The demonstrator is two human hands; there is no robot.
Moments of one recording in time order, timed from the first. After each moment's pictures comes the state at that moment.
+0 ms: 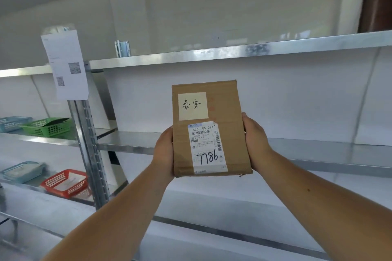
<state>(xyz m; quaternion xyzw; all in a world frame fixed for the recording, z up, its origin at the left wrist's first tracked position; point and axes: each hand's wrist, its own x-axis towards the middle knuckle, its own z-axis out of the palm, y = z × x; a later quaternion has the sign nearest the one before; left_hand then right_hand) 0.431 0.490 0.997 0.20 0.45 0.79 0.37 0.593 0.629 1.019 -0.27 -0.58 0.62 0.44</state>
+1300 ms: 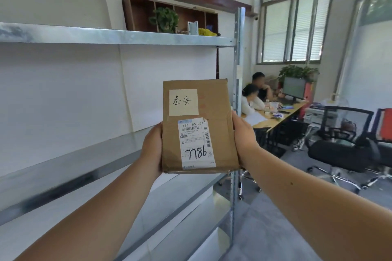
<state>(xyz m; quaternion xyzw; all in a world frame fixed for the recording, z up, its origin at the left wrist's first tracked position) 0.838 0.764 0.970 0.42 0.38 0.54 0.62 1.040 0.692 0.988 -0.56 -0.35 0.34 0.67</state>
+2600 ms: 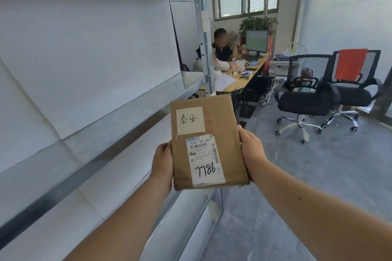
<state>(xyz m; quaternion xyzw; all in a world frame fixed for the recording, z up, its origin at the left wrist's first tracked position) 0.951 0.912 0.814 0.55 0.50 0.36 0.56 1.137 0.797 0.826 -0.63 -0.16 0.34 0.68</state>
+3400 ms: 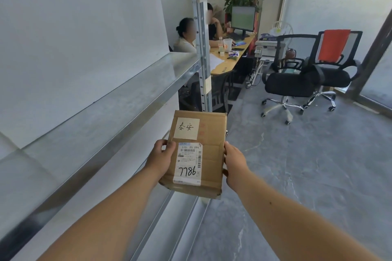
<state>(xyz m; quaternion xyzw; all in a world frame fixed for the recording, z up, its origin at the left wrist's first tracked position) 0.957 1.022 0.754 0.70 0.51 0.16 0.47 1.114 0.880 0.746 -0.62 0.02 0.43 0.65</state>
